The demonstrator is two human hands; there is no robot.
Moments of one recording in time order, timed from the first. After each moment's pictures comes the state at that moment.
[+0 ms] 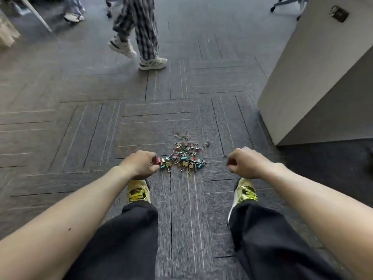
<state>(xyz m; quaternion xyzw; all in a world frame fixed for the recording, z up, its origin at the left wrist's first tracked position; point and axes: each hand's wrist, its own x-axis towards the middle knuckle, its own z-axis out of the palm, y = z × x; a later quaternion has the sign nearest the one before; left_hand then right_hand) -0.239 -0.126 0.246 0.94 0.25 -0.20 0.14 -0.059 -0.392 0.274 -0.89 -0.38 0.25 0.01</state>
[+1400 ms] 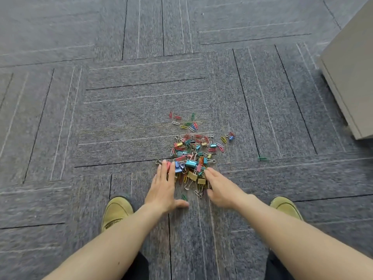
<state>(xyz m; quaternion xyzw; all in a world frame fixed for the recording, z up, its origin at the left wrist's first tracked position) -0.121 -0.083 -0.124 0.91 0.27 -0.23 0.20 0.014 -0.242 -0.089 -0.81 -0.38 0.44 0.07</state>
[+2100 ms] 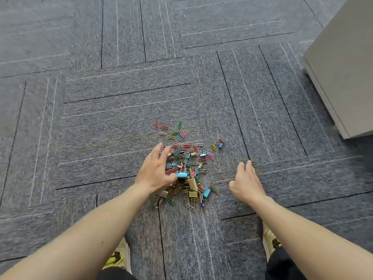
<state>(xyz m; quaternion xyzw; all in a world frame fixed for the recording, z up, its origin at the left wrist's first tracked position) -0.039 -0.027 -0.112 0.94 0.21 -0.15 0.21 0.076 -0.277 -0.102 -0.92 -0.10 0.37 0.08</state>
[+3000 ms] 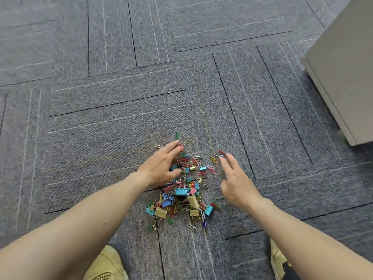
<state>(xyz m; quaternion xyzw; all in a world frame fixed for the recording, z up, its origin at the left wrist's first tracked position) 0.032 0.008 -0.121 0.95 0.05 -0.20 0.24 0.102 -0.244 -0.101 -0.89 -0.24 0.34 0.18</state>
